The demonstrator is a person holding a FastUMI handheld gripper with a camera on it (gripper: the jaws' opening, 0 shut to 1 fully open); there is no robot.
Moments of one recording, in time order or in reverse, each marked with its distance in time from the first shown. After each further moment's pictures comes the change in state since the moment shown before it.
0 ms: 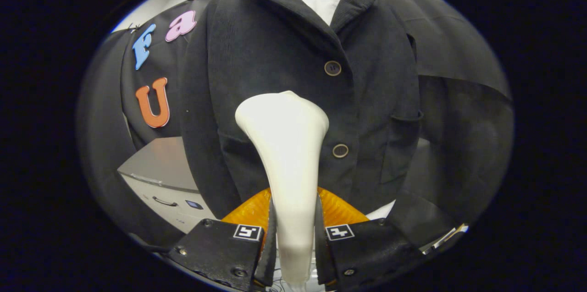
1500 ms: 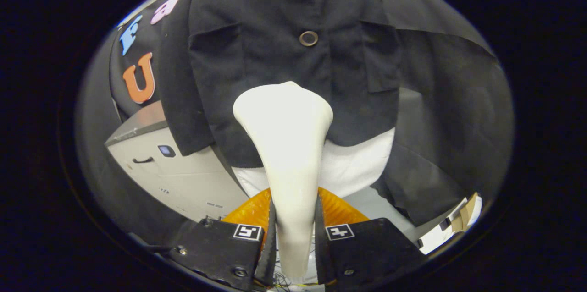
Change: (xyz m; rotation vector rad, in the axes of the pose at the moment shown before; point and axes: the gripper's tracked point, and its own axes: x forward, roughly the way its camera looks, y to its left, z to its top) arm -0.012 -0.045 -0.130 0.103 0.174 -0.075
